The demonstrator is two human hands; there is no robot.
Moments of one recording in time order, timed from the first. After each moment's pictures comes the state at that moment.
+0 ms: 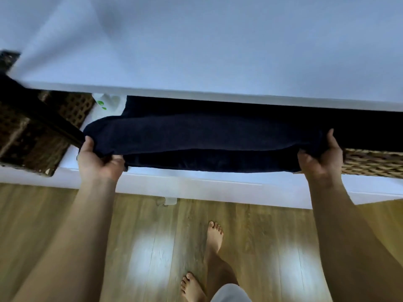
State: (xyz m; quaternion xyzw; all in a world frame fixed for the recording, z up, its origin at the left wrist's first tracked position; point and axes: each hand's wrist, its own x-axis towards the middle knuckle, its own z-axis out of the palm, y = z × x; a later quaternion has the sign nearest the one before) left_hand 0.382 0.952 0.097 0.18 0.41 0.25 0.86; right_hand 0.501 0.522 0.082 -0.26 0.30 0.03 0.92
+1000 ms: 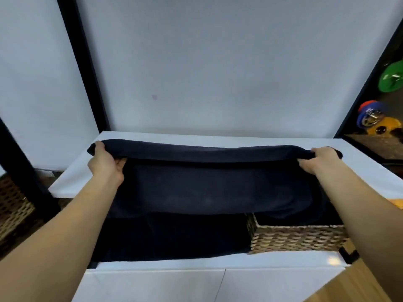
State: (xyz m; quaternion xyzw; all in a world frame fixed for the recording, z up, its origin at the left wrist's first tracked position) left_hand 0.473 0.875 0.321 0.32 0.30 0.30 0.85; right_hand 0.553 0.414 0.361 -0.62 0.34 -0.10 0.70
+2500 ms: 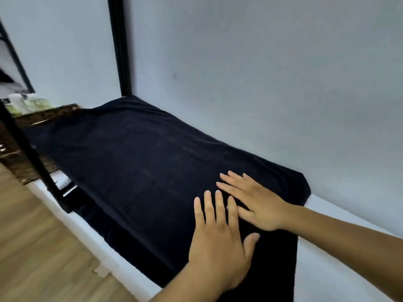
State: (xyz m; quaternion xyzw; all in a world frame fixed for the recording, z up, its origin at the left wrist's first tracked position) left_hand 0.572 0.504 0.260 0.97 0.22 0.00 0.07; right_hand 0.747 0.455 0.274 -0.75 -0.65 0.09 -0.01
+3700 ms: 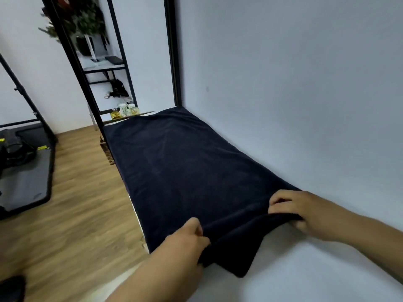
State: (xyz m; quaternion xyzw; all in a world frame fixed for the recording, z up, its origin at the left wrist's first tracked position) left_hand 0.562 0.444 0.314 0.91 0.36 -0.04 0.19; right_hand 0.901 0.397 0.286 -0.58 -0.81 0.07 0.09
